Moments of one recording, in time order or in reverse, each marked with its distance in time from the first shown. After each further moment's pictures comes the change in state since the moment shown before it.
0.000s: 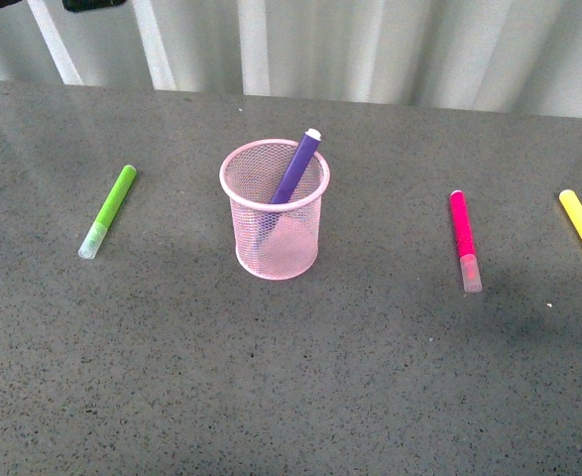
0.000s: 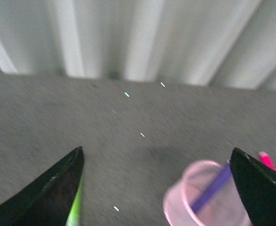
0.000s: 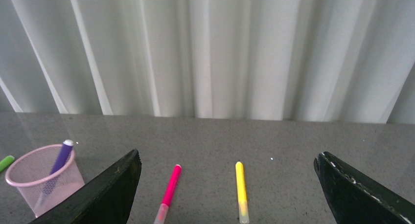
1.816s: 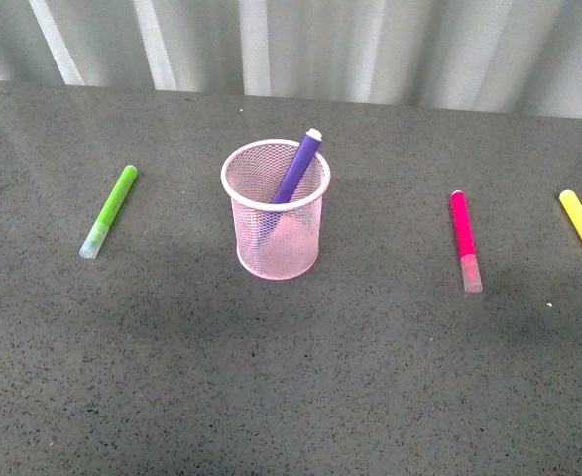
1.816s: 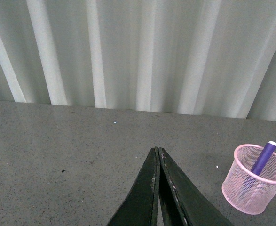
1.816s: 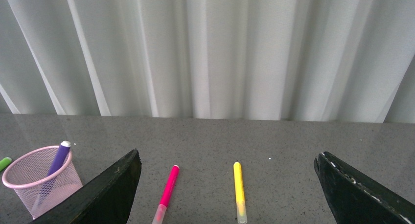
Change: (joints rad) left arm 0.255 -1.092 -0.667 -0.106 0.052 0.147; right arm 0.000 0.000 0.000 0.000 0.000 0.000
